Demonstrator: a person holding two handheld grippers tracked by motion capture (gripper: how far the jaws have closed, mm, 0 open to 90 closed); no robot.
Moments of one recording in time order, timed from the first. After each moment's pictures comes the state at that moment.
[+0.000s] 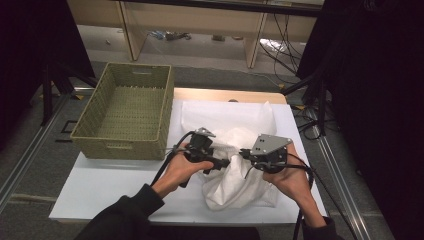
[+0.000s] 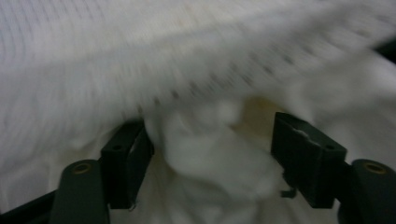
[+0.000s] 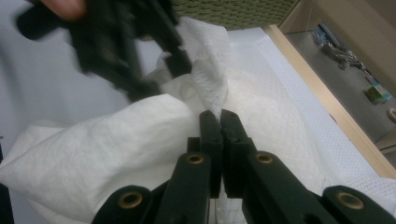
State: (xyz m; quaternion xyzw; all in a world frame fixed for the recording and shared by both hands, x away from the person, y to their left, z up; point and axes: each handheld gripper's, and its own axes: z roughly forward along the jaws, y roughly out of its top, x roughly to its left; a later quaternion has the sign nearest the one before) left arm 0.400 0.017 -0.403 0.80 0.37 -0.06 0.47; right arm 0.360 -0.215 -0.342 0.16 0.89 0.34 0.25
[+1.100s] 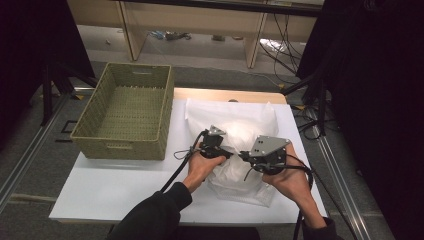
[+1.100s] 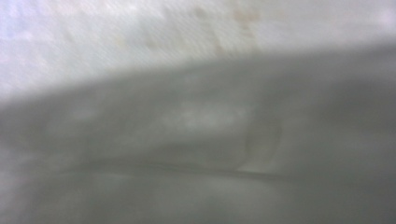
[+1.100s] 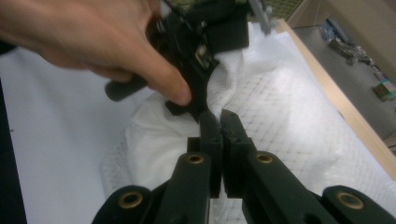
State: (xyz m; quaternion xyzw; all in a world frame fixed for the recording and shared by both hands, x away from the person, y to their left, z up) left arm 0.439 -0.031 -0.448 0.77 0.40 0.02 0.49; right arm 0.359 -0.214 -0.346 0.16 0.90 0.33 0.23
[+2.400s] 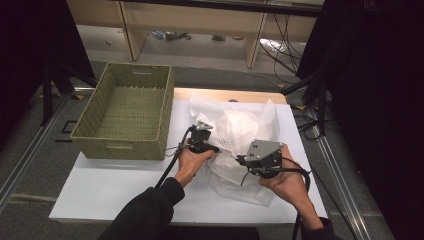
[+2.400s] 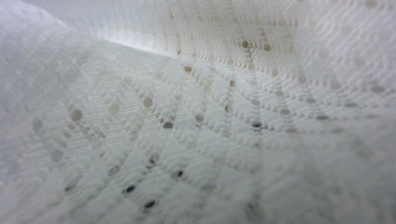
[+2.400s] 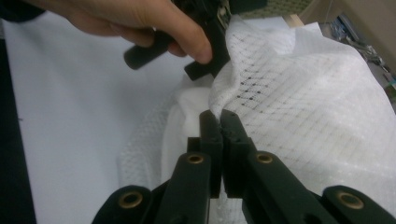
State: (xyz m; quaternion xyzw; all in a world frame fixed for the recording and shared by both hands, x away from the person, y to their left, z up) left arm 0.461 -0.002 -0.455 0.76 0.44 0.06 0.48; right arm 0.355 -0.206 -0.352 0.15 0.91 0.32 0.22
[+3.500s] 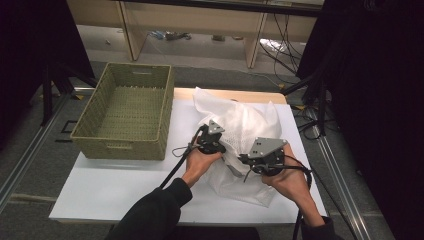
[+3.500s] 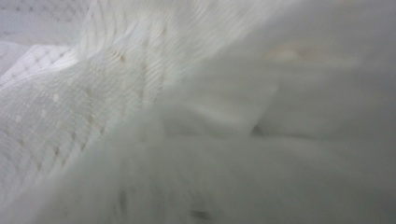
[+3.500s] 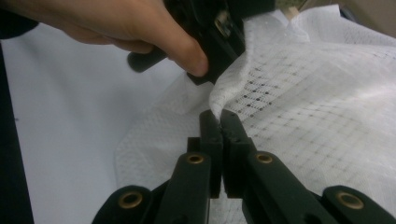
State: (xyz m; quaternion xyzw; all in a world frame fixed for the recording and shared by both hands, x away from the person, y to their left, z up) left arm 0.466 -0.029 -0.457 0.79 0.38 0.15 0.45; right arm 0.361 -0.215 -0.357 0.16 0.91 0.32 0.21
